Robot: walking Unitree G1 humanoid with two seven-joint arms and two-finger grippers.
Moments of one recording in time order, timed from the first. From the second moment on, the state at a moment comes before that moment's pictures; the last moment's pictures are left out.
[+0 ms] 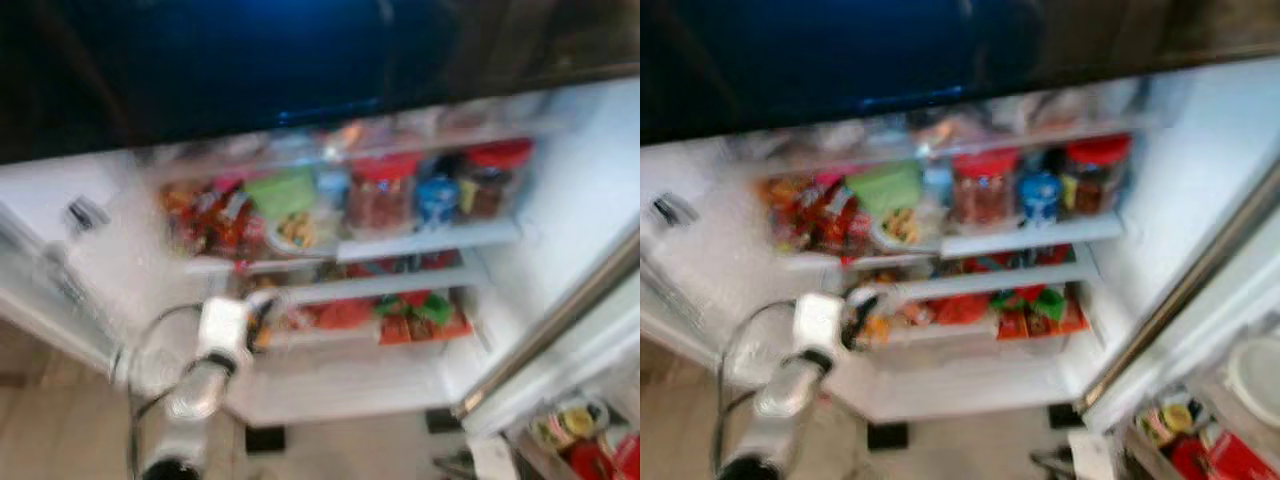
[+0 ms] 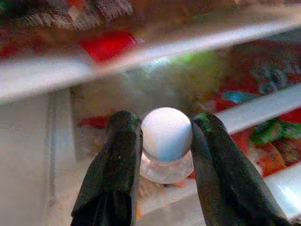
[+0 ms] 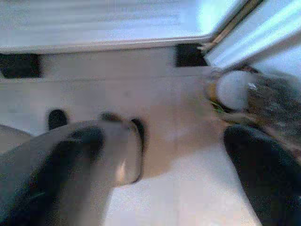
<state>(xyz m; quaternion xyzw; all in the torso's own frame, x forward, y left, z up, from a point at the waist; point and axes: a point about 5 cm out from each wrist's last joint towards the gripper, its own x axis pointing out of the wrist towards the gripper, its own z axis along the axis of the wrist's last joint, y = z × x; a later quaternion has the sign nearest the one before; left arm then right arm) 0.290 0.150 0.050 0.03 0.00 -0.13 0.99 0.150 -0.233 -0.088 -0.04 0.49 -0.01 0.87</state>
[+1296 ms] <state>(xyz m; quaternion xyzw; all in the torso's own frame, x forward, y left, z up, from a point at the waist) 0.294 0.145 0.057 0.02 -0.02 -0.13 0.99 0.157 -0.231 -0.085 -0.03 0.47 0.01 0.88</state>
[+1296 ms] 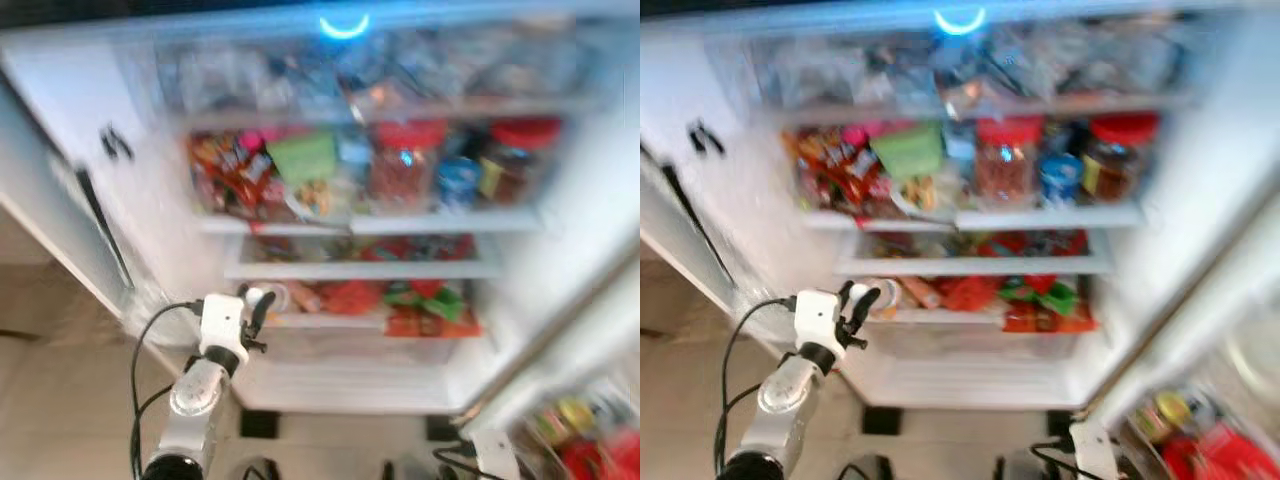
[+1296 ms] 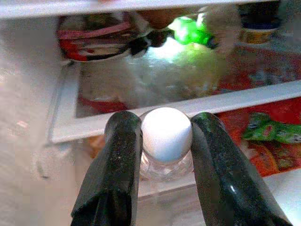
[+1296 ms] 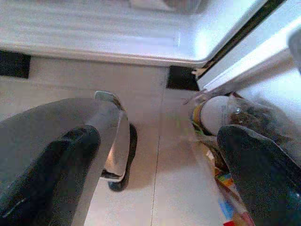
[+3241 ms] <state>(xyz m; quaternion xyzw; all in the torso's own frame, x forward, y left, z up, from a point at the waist) 0.310 0.130 0.081 0.04 -0.06 -0.15 0.99 0.152 -0.243 -0.079 -0.09 0.39 -0.11 0.91</state>
